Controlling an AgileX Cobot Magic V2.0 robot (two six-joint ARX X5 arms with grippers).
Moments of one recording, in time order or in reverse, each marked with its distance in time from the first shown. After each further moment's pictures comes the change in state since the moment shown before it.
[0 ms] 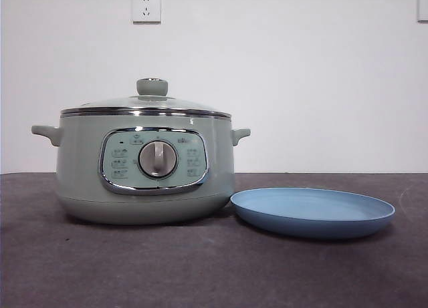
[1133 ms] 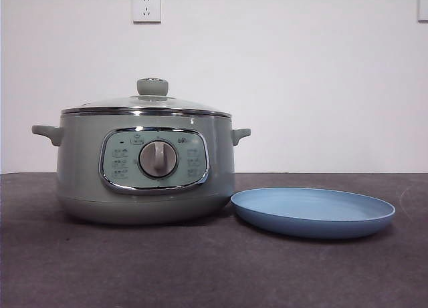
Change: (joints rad) left arm 0.000 0.517 0.552 -0.306 0.477 0.070; right arm 0.021 0.735 0.755 -0.593 -0.620 -0.339
